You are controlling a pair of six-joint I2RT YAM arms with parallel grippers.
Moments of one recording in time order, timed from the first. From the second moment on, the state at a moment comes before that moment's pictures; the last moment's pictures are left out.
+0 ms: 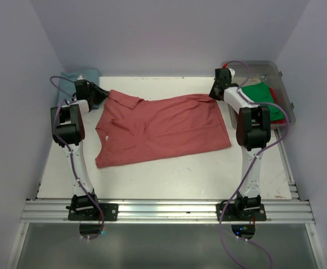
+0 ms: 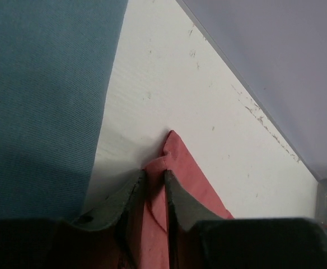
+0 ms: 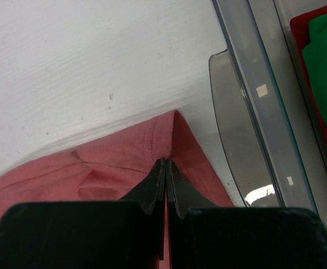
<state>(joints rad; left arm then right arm) 0.18 2.38 1.63 0.22 0.33 -0.77 0.12 2.25 1.81 -0.35 0.22 0.44</state>
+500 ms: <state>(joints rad) 0.18 2.39 1.63 0.23 0.34 -0.77 0.12 2.25 1.79 -0.35 0.23 0.43</state>
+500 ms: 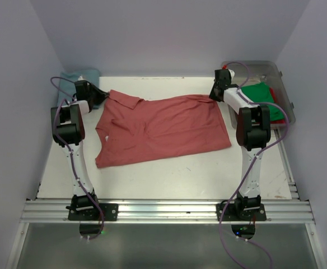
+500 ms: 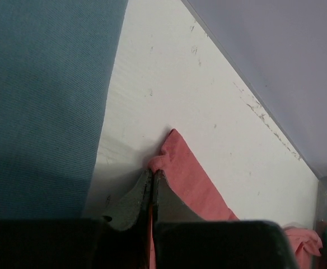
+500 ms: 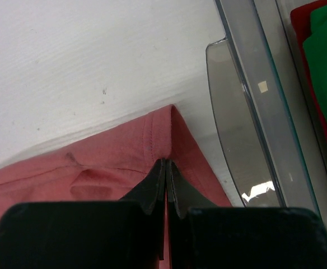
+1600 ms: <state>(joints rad) 0.18 1.94 1.47 -0.03 0.29 -0.69 0.12 2.05 1.71 -0.38 0.27 0.41</state>
